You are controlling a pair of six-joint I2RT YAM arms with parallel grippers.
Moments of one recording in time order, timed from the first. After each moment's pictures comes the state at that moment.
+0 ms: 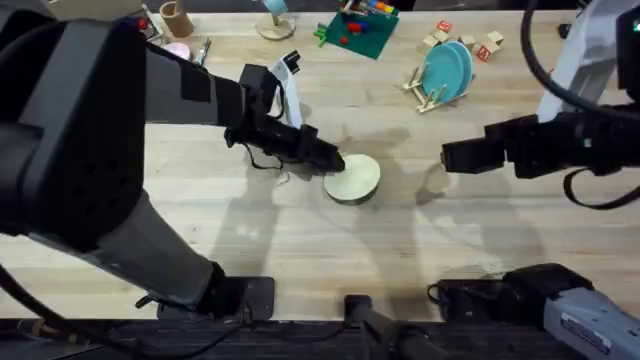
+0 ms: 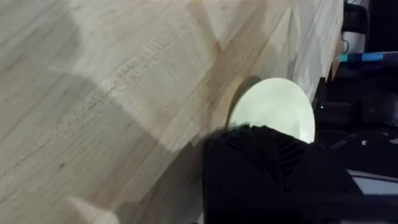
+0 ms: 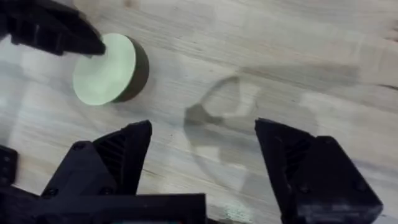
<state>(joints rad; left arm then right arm) -0.20 1.83 0.83 -0.42 1.00 0.13 0.17 0.94 0.97 -1.11 -0.15 0.00</state>
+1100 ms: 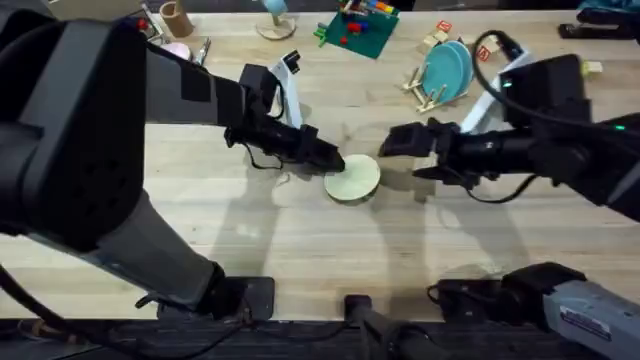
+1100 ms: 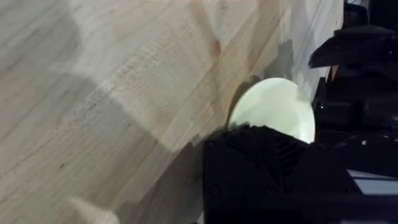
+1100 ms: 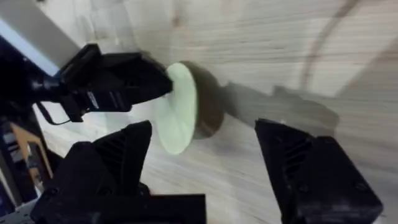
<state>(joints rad) -0.20 1.83 0.83 -0.42 1.00 0.13 0.25 1.11 0.63 -0.55 -0.48 0.62</state>
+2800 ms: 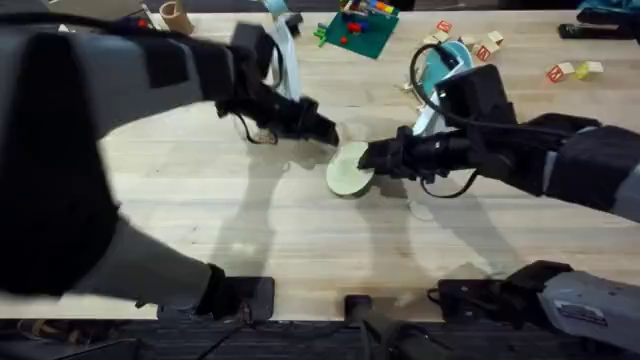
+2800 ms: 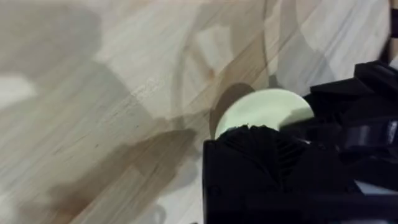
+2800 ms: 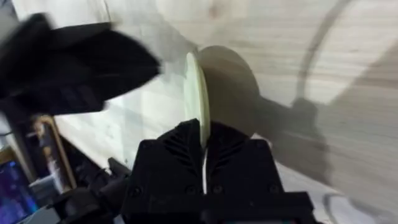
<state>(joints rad) -0.21 1.72 1.00 -0.61 0.82 0.12 0.44 1.33 0.62 -0.27 -0.49 0.77</state>
